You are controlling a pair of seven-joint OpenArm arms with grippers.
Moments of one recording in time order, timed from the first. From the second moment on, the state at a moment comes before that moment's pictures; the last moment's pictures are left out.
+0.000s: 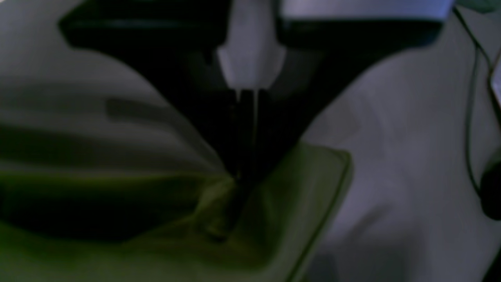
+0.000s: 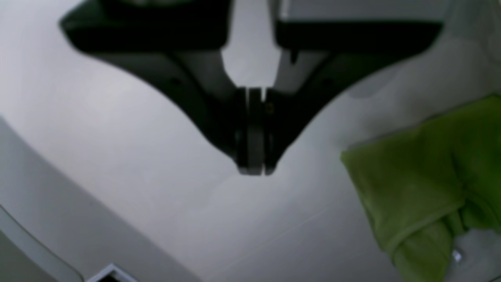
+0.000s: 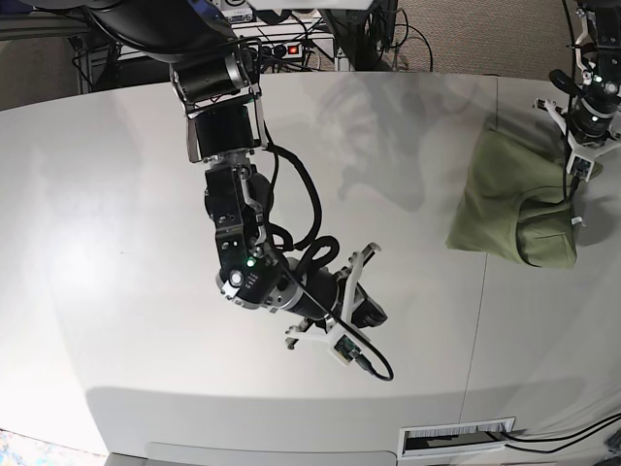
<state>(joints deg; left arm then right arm) 28.4 -29.1 -18.8 92.6 -6.1 -19.0 25.3 24.4 -5.9 -11.8 81.0 11.3 39.9 -47.3</state>
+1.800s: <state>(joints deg) -19.5 -27.1 30.6 74.7 -1.7 -24.8 18.4 24.3 -5.9 0.2 81.1 13.4 39.8 -58.2</state>
